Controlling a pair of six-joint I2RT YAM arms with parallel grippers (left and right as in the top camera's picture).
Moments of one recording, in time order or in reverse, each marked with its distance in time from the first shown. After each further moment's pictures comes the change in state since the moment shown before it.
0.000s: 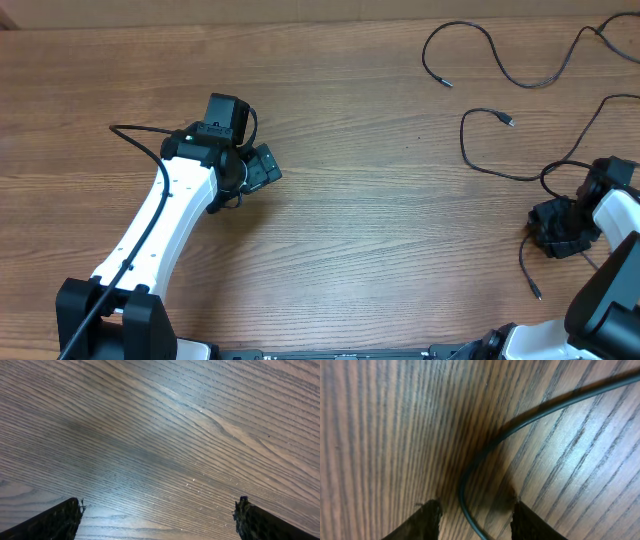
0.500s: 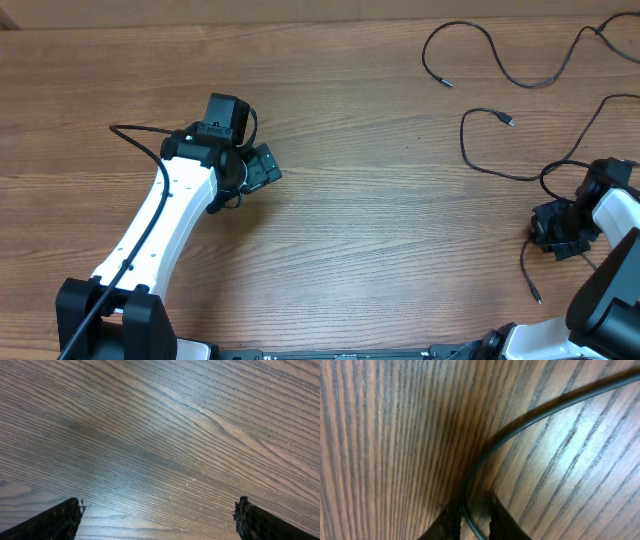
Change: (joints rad) left arm 0.000 0.000 0.000 0.000 0.000 0.000; right arm 0.000 0.017 0.000 -0.008 0.014 0.001
